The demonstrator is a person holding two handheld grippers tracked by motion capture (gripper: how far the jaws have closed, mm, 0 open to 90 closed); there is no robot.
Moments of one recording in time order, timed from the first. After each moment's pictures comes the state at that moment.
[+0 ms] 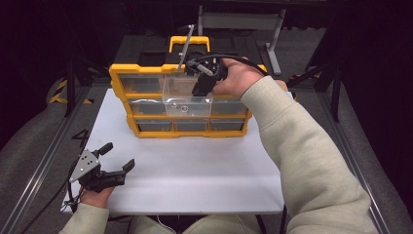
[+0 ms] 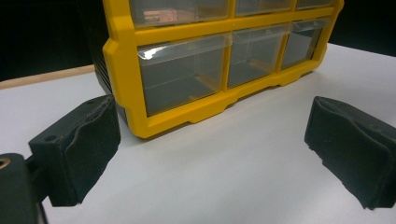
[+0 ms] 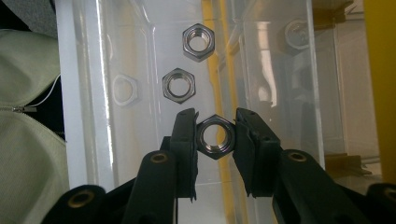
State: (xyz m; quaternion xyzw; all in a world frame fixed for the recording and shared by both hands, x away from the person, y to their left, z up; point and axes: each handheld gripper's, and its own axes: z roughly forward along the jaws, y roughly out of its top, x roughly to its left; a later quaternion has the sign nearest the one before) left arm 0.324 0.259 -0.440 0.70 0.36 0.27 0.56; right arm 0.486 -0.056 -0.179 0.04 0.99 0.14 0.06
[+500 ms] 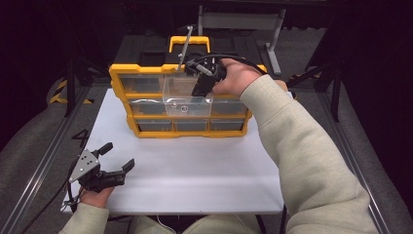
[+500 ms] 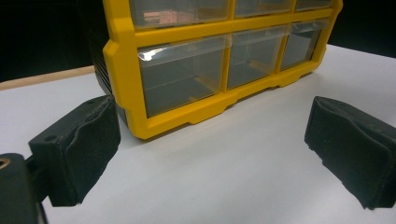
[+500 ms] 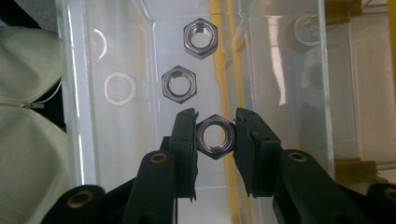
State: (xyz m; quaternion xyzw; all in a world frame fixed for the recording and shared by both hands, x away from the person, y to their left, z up) left arm 0.324 0.259 -0.440 0.70 0.36 0.27 0.56; right arm 0.493 -0.055 -0.185 0.04 0.99 0.13 0.03
